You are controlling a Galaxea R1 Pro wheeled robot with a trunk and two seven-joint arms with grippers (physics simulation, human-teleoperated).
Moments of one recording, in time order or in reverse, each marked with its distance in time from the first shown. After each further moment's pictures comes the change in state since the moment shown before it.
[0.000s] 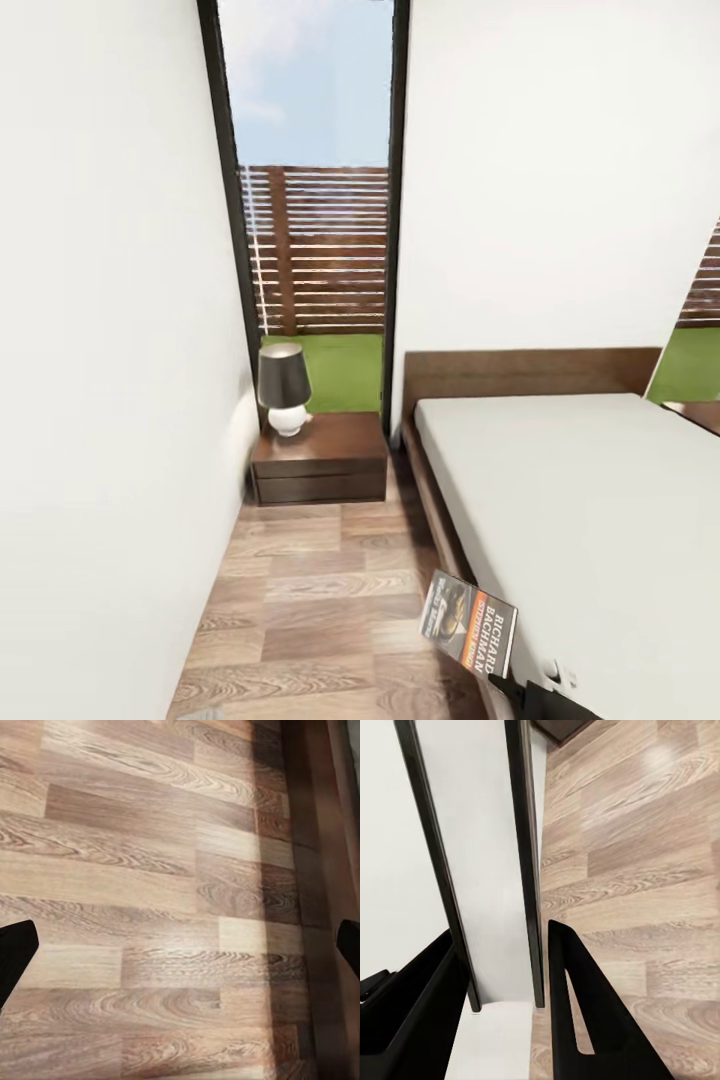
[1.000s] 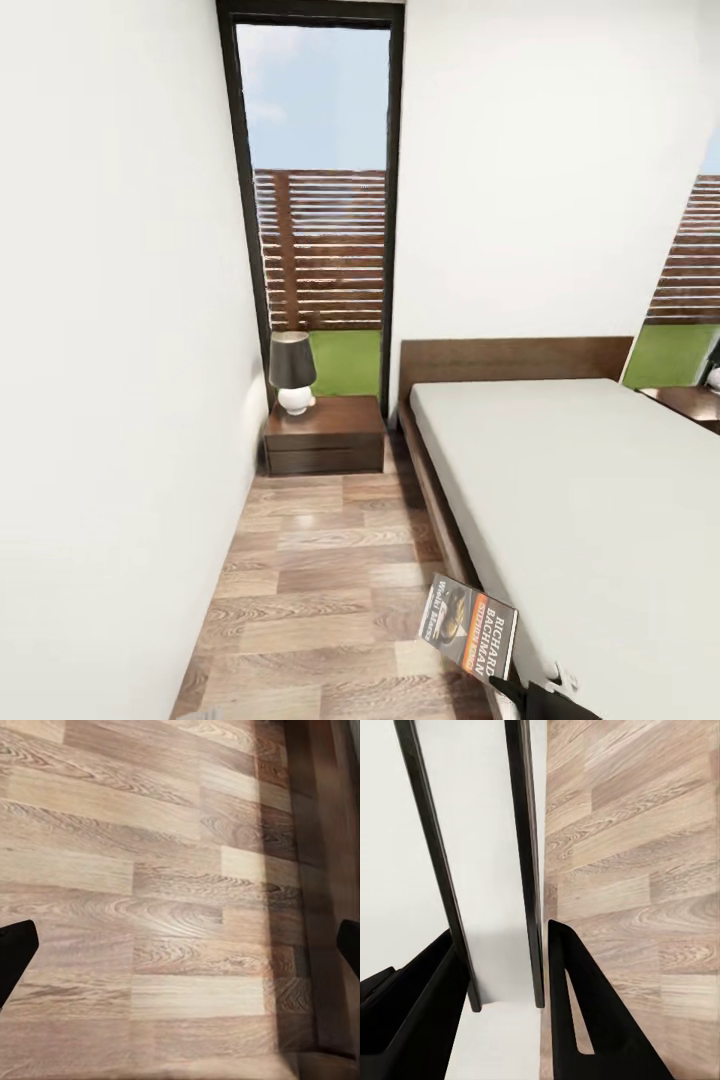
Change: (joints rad) left arm 0.000 0.001 0.000 0.000 0.000 0.000 0.000; right arm 0.000 -0.004 -0.001 -0.001 -0.001 0.041 0.000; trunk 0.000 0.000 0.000
